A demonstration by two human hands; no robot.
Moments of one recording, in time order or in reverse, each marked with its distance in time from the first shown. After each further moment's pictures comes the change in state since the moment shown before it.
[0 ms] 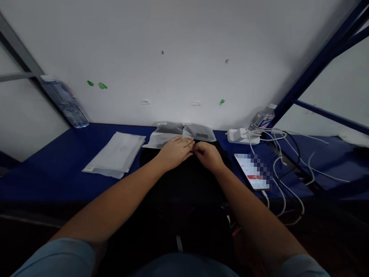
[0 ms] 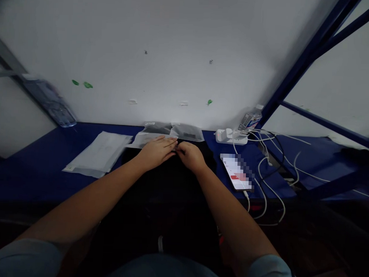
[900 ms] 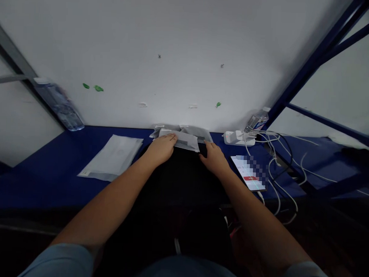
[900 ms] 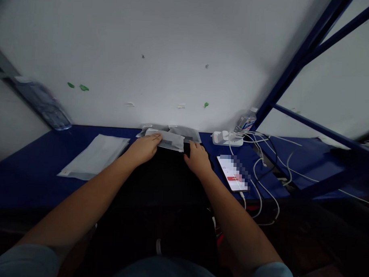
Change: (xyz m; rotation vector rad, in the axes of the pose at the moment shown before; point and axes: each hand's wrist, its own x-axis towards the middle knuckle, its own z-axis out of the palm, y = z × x) left_hand -0.002 -0.038 0.002 0.028 -0.074 -0.246; right_hand -0.012 0.015 -0.011 -0.342 -0.064 0.346
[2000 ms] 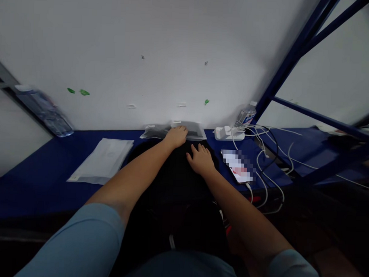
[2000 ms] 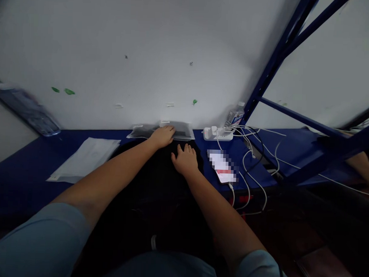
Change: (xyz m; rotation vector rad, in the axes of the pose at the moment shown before) left_hand 0.108 0.041 0.036 0.081 -0.021 0.126; right_hand -0.015 -0.015 0.016 -0.095 -0.088 0.105
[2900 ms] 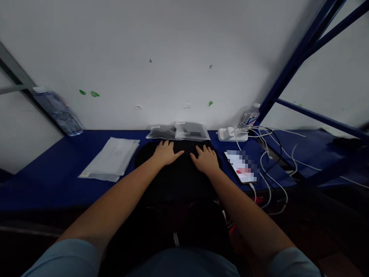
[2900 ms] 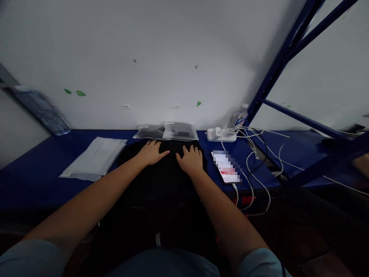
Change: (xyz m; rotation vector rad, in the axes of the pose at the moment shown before) left_hand -0.096 0.001 0.006 -0.308 -0.184 -0.440; right_hand -0.002 0.002 -0.005 -0.007 -0.088 0.085
